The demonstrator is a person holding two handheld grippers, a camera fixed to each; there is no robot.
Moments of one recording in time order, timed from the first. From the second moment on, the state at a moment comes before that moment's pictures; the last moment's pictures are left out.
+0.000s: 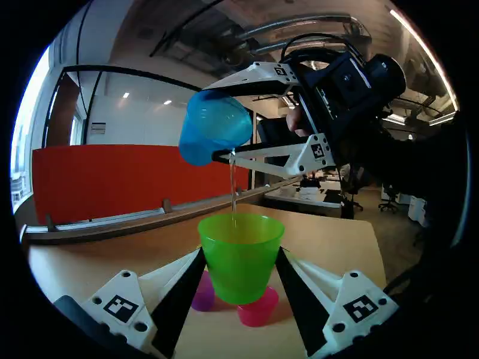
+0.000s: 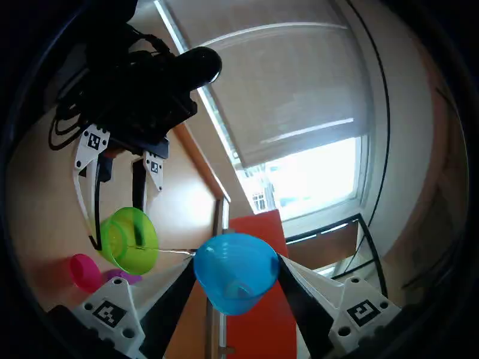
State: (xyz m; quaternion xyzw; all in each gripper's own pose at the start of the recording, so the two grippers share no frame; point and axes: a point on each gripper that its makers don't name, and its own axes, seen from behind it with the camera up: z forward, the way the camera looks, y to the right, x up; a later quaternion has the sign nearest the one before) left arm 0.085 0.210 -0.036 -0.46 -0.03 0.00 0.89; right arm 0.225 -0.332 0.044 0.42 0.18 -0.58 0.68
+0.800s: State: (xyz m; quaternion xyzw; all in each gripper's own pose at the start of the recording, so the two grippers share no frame) left arm 0.087 0.208 -0.037 -0.46 -0.03 0.01 0.89; right arm 0.231 -0.333 0.039 0.41 0.19 -0.59 0.66
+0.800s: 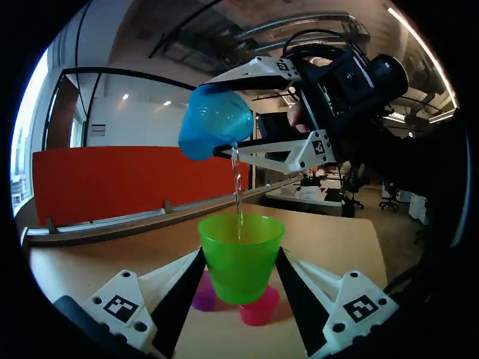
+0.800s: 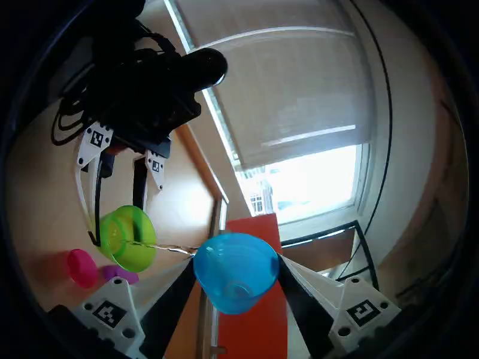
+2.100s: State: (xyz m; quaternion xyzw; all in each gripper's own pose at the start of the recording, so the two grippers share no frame) left arm 0.089 0.210 -0.037 -0.46 -0.03 0.01 0.89; right arm 0.238 -0.332 0.040 0.39 0.22 -0.63 0.63
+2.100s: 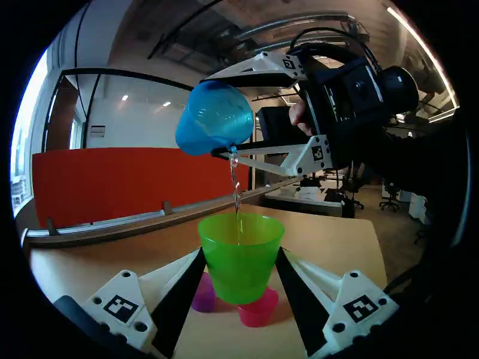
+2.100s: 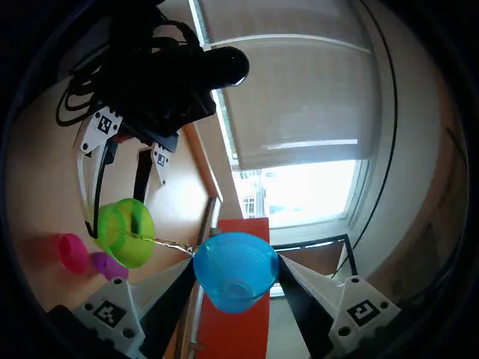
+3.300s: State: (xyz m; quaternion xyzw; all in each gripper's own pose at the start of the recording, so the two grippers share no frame) left arm 0.093 0.210 -0.039 -0.46 -0.02 0.01 0.89; right arm 0.245 -0.338 0.023 0.36 0.26 -0.66 0.60
